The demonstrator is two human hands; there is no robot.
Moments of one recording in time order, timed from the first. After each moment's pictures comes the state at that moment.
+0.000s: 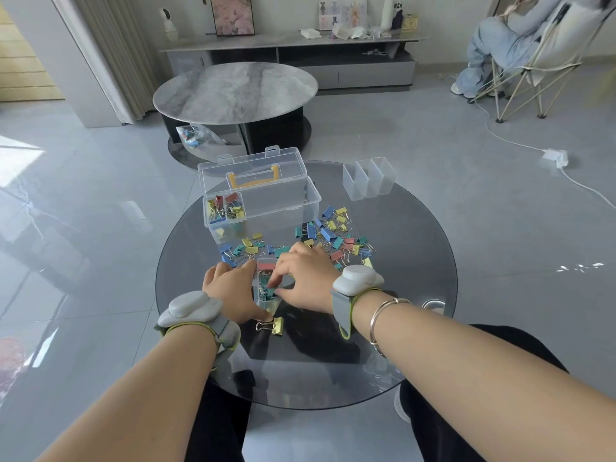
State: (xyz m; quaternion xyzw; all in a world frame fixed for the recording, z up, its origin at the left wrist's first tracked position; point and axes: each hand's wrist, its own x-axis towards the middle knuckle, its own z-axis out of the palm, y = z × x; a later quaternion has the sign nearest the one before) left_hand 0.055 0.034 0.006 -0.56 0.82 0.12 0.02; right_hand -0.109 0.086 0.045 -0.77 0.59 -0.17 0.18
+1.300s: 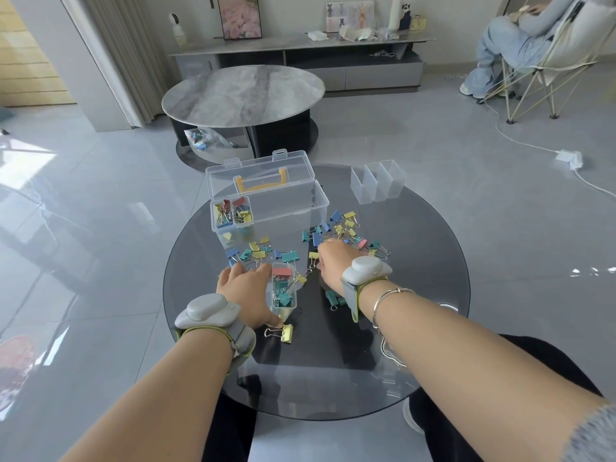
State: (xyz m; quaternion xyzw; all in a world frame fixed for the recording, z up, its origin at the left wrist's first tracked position) left_hand 0.044 0.039 0.021 -0.54 0.84 0.10 0.05; right_hand -0.144 0.047 0.031 -0.66 0.74 0.00 0.15
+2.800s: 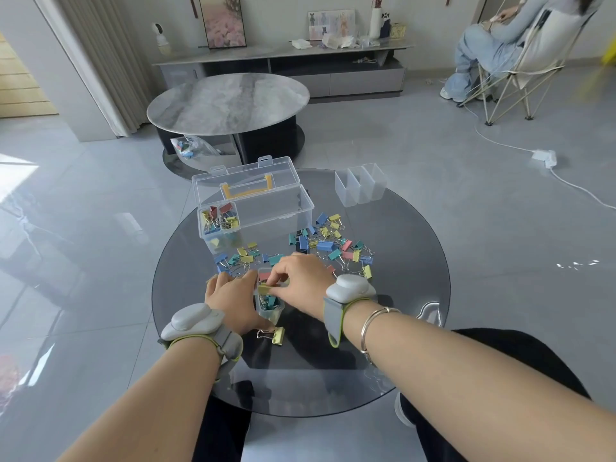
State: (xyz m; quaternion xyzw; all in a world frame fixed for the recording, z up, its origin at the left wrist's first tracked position) left_hand 0.045 0.044 0.014 -0.55 0.82 0.12 0.01; right_hand -0.105 0.088 0.051 -0.71 0.63 -0.25 0.20
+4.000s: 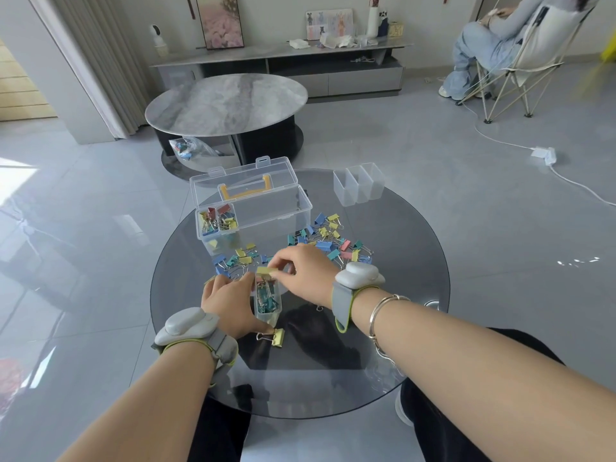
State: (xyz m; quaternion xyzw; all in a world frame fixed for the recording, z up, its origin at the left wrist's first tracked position) left_hand 0.051 0.040 0.006 -0.55 0.82 0.12 0.00; right_hand -0.121 0.082 0.058 -0.70 0.62 -0.27 0.24
